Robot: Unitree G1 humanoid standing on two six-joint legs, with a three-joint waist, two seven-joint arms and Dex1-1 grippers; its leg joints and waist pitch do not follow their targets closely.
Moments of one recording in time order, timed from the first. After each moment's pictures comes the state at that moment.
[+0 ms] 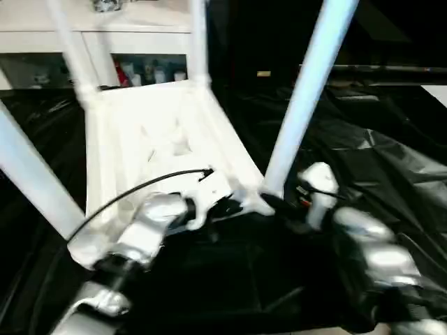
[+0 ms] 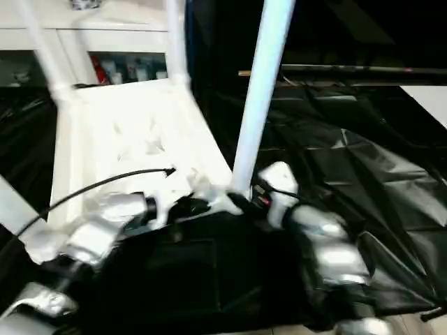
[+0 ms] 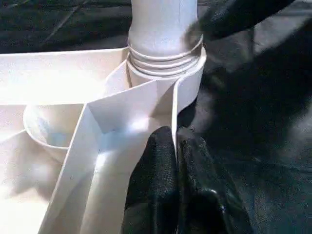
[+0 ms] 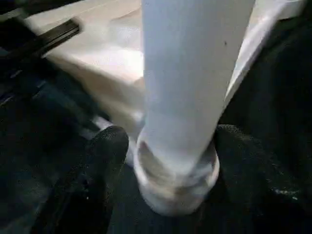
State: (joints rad) left arm -0.47 0.25 -0.28 0.42 0.07 0.11 -0.94; right arm -0.25 -0.41 0.07 0.23 0.23 0.17 0.90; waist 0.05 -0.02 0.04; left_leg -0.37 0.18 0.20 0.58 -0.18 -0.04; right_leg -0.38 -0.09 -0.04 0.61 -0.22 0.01
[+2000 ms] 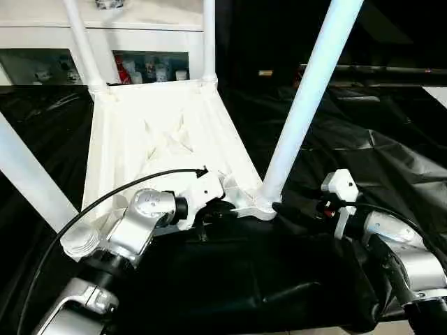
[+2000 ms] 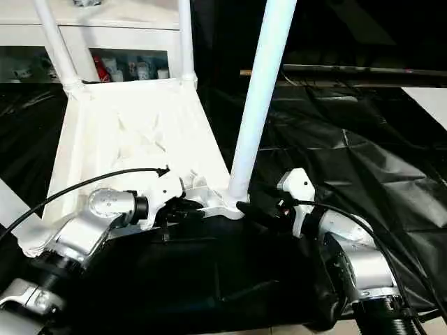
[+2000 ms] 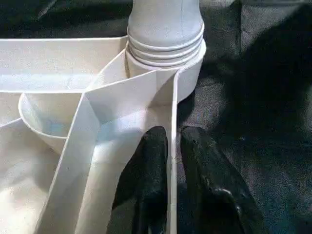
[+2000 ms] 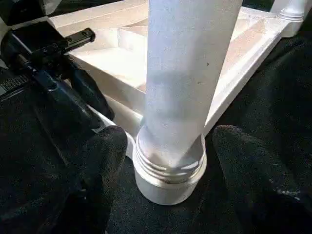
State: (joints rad) left arm -0.50 0.31 -0.31 0.41 0.03 0.20 -1.00; right arm -0.21 -0.44 0.05 0.16 0.26 0.14 0.91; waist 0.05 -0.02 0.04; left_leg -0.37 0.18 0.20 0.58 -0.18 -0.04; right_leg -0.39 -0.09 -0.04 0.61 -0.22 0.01
